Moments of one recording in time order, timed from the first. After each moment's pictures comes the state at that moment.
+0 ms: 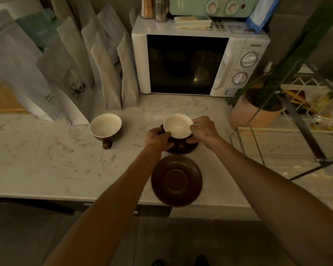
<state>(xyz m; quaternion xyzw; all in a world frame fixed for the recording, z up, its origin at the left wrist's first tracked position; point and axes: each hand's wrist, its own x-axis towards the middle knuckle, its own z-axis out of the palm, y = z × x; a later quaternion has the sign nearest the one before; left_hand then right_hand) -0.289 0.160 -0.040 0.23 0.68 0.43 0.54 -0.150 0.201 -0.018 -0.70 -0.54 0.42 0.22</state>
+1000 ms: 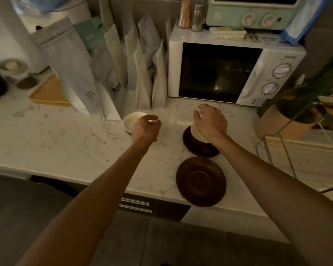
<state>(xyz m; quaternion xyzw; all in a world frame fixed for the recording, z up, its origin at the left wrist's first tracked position) -0.397 0.130 -0.012 0.32 0.75 0.46 0.36 -0.221 0.188 0.011 -0.65 -0.72 0.13 0.21</state>
